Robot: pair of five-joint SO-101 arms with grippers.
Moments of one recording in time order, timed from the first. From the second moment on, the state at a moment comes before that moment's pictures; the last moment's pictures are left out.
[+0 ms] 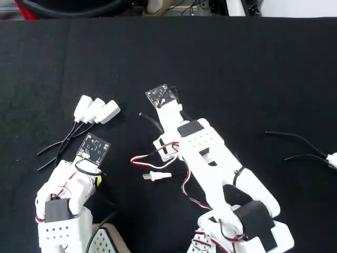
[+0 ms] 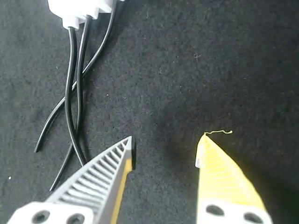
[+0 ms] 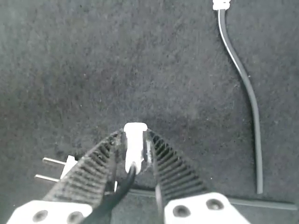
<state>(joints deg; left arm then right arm) -12.9 -104.0 94.9 71.0 -37.4 -25.8 -14.4 46.8 52.9 3.6</state>
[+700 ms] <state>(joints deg) -13.4 -104.0 94.9 71.0 -37.4 -25.8 -14.3 47.0 53.7 3.6</state>
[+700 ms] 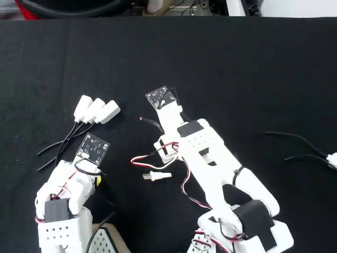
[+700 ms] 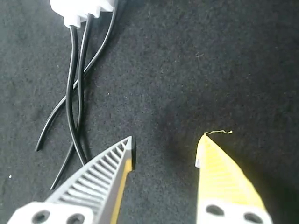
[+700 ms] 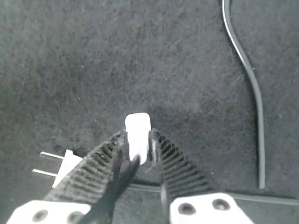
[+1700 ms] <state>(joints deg) -13.4 -104.0 94.9 71.0 -37.4 -25.8 -13.0 46.9 53.7 3.6</state>
